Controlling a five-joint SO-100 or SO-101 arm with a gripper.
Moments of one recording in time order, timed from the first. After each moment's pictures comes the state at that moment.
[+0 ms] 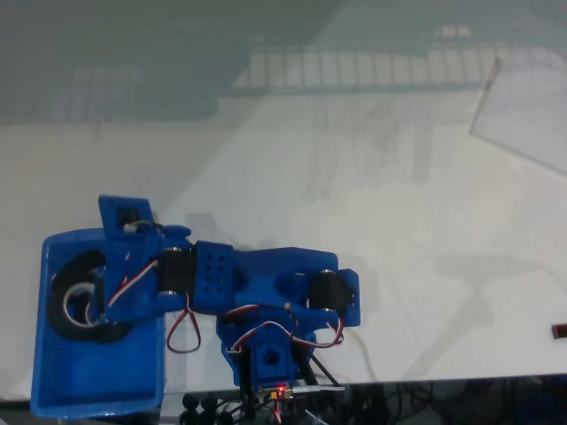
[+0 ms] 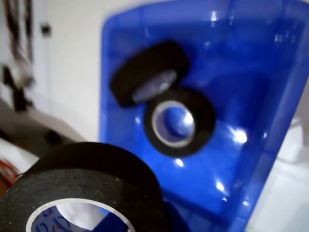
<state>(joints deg) -84.0 149.9 124.1 79.6 -5.5</state>
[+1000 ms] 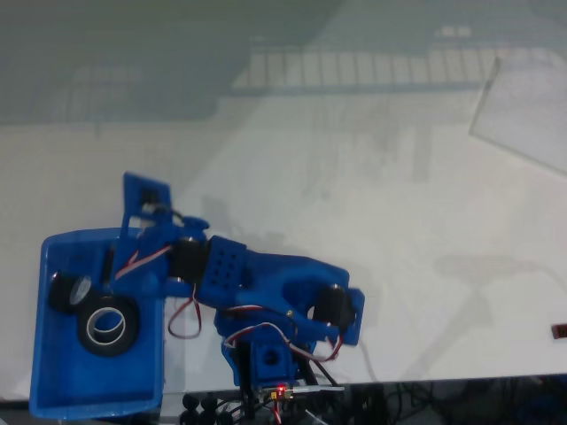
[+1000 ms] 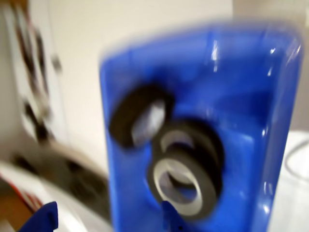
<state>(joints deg) -70.0 154.9 129.6 71.4 -4.2</state>
